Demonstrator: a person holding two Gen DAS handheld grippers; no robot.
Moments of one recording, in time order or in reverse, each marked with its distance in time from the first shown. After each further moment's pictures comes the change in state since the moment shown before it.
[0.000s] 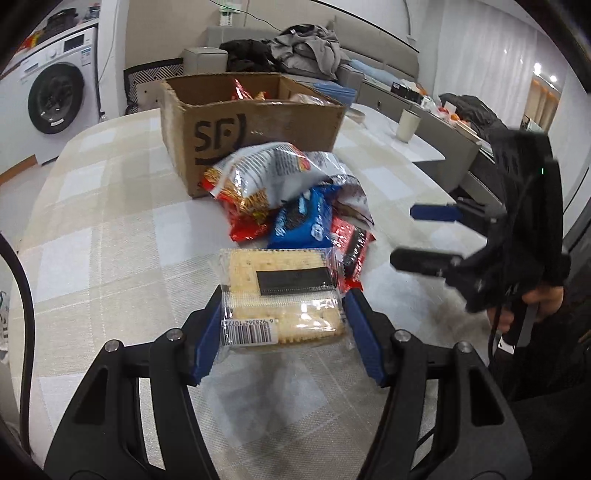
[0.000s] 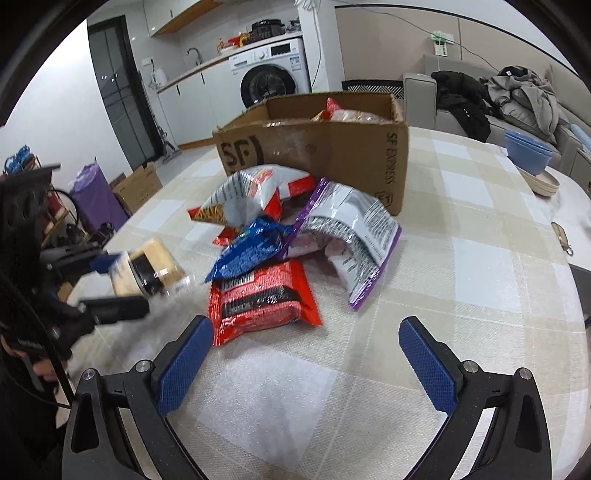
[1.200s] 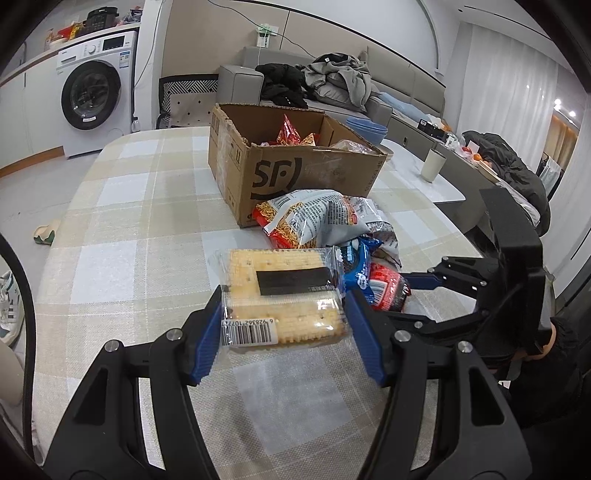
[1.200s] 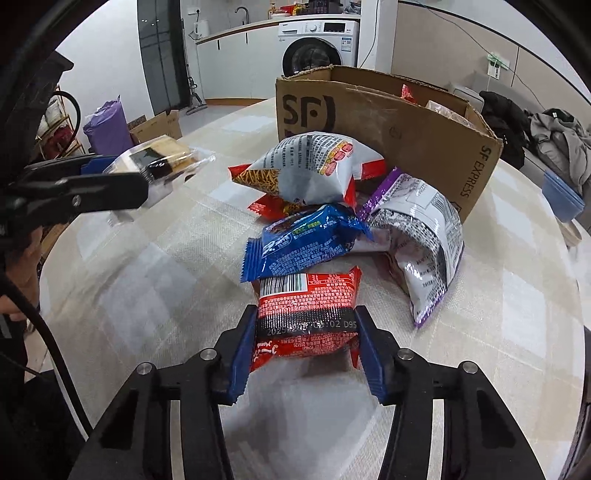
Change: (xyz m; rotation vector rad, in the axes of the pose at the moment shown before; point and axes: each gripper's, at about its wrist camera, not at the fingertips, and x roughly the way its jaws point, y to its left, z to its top) left arm -0.022 0.021 0.010 -0.109 -0.108 0.067; right arm 0.040 0.043 0.001 -0.211 0.080 -0.007
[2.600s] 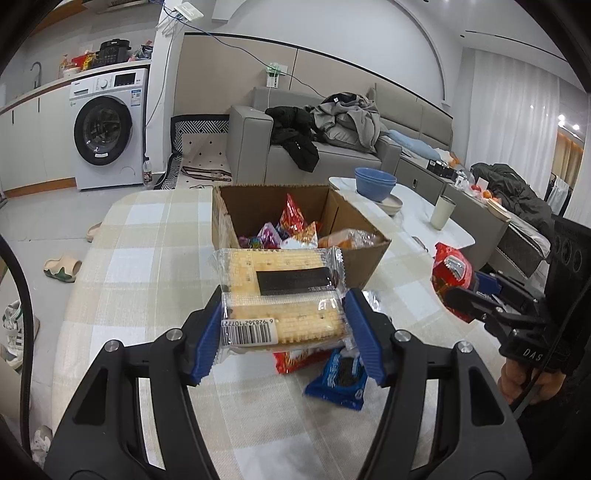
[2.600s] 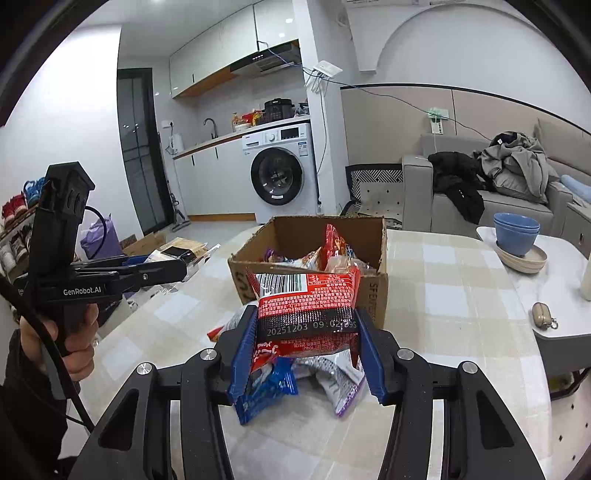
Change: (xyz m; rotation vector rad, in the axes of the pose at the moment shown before) left arm -0.011 -0.016 0.078 -0.005 -0.166 0.050; right arm -0.116 -0.061 0.024 0.185 -0.442 -0.024
